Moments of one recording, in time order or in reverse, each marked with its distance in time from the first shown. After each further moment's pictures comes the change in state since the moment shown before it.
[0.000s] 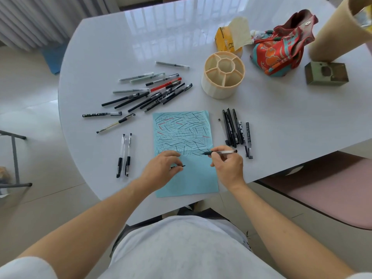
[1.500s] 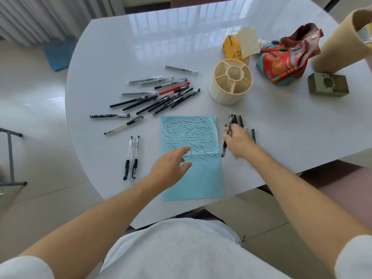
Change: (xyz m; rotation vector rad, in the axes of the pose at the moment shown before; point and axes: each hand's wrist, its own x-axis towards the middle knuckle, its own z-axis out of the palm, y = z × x) left_hand 0.006 0.020 -0.026 -0.103 0.022 -0.099; right_hand 0.105 -0.042 -0.012 -0.658 -0.260 0.054
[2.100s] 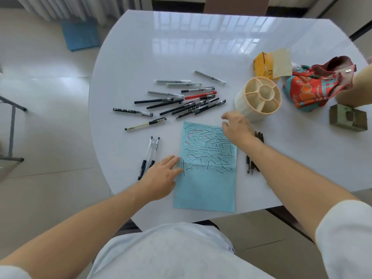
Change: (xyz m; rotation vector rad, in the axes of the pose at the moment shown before) left_hand -0.031 -0.088 -0.014 0.378 -0.156 0.127; right_hand 0.070 -0.097 0.017 -0.344 0.144 -0.355
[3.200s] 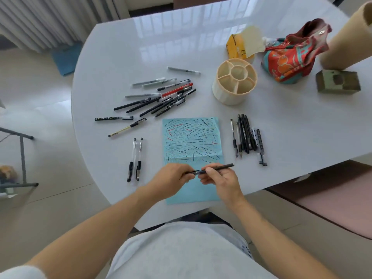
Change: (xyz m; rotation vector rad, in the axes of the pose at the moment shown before) left_hand 0.024 0.081 -0.025 -0.379 -0.019 -0.006; right_hand -0.216 -0.011 0.047 1.408 -0.082 0.381
